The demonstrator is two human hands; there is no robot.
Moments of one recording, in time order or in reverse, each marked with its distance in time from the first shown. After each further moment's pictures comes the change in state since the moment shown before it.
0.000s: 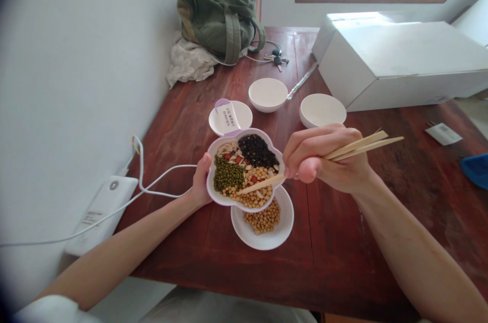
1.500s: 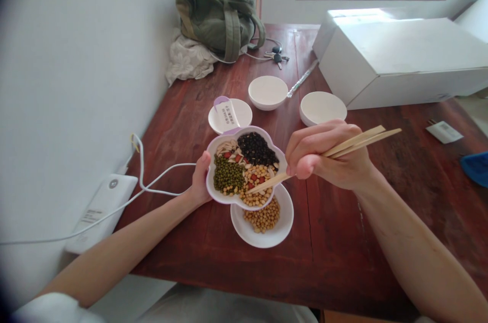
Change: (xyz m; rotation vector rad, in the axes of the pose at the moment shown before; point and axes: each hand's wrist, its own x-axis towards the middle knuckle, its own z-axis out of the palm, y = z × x) left_hand 0.000 -0.001 0.001 -0.013 0.001 -0.001; right_hand 0.001 -0.001 -0.005 -0.027 -0.034 0.007
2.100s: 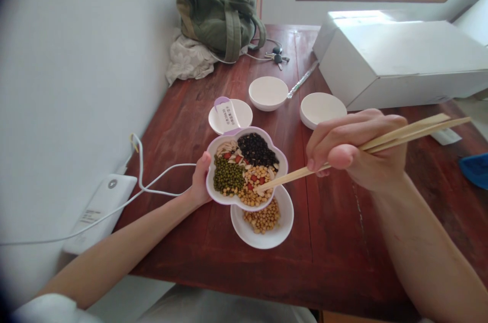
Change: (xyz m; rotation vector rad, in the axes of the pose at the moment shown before) left_hand 0.001 -0.003 -0.004 0.012 -0.016 0.020; right_hand -0.006 -0.011 -0.021 -0.089 0.099 -0.026
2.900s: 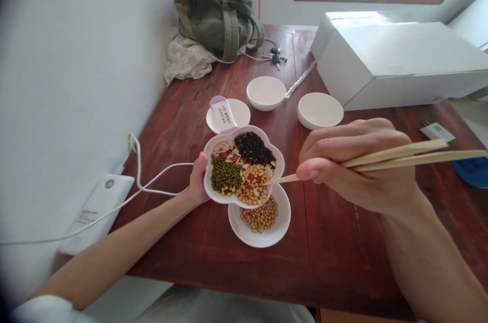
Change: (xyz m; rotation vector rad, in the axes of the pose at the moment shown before) left_hand -0.001 -0.002 -0.003 -0.011 0.016 0.001; right_hand -0.001 -0.030 0.006 -0.237 -0.100 0.011
